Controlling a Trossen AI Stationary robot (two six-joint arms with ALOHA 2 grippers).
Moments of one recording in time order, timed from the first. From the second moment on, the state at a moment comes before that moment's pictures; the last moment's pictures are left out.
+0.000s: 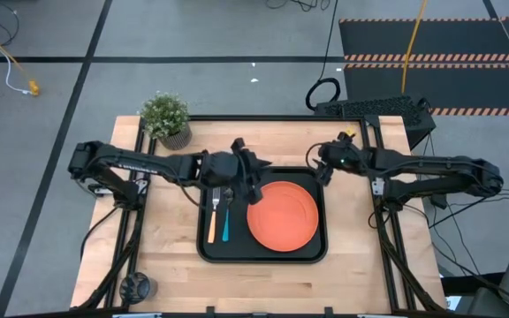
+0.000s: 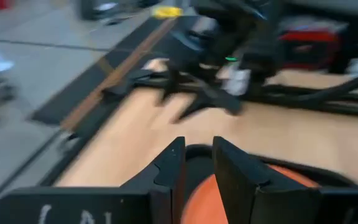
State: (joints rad) left arm -0.07 1.56 1.28 -0.08 -0.37 -0.06; right arm -0.27 0.97 0.59 -0.39 0.37 0.03
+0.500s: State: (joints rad) left arm 0.03 1.39 0.83 0.41 -0.05 -0.06; right arm -0.27 0.94 0.64 -0.33 0.39 -0.02
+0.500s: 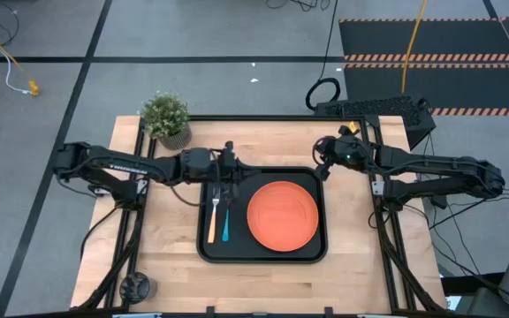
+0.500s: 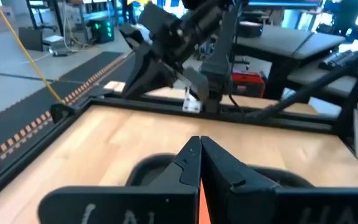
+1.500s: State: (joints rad) left arm -0.24 0.80 0.52 0.02 -0.25 -0.10; right arm 0.03 1.39 0.83 -0.73 0.32 0.52
